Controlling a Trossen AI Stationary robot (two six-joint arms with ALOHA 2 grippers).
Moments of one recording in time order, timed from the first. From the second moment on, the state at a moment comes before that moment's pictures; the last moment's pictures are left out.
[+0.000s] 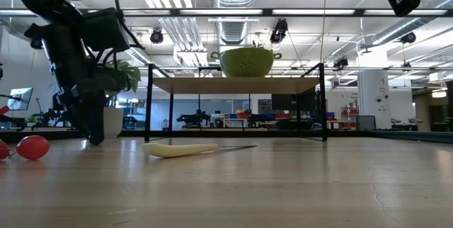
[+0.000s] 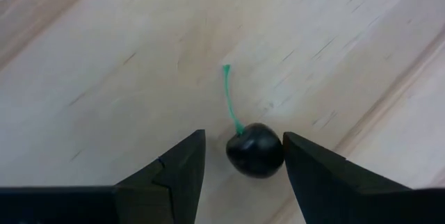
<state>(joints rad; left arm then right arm) 0.17 1.12 0.43 -0.46 -0.11 -0.63 -0.08 0.30 0.70 -0.75 -0.05 0.07</state>
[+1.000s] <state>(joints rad) 0.17 1.12 0.42 -0.39 -0.11 -0.62 -0.08 0.30 0.70 -0.75 -0.05 0.07</state>
